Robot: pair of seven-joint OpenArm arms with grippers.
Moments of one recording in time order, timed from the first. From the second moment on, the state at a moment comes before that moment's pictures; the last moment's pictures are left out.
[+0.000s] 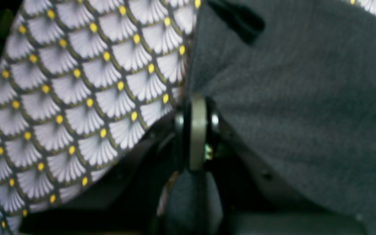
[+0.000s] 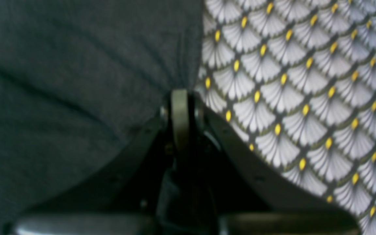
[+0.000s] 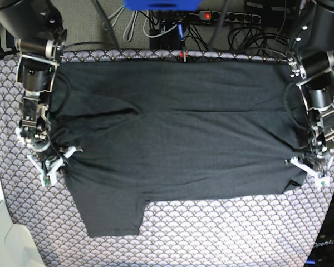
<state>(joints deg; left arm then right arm) -30.4 -20.8 -22.4 38.0 2.2 -14.8 22.6 21.6 13.0 17.4 48.6 -9.9 28.1 -10.8</state>
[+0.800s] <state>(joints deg) -28.5 -22.6 -22.2 41.3 -9.3 -14.8 26.1 16.5 16.5 19.7 56.7 6.3 28.7 -13.4</state>
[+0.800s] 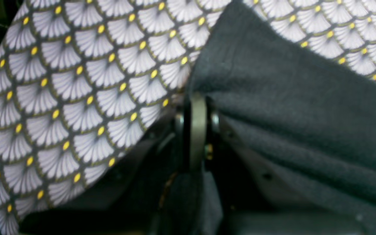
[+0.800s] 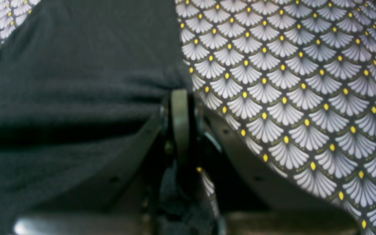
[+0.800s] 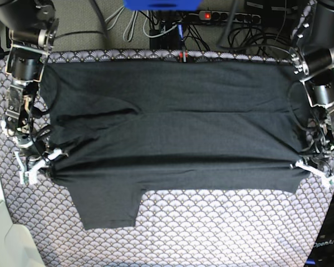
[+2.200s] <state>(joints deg) -15.7 -24.1 -22.3 60.4 -18.9 -14.8 31.6 6.2 13.7 30.8 70.7 7.3 39.0 -13.5</state>
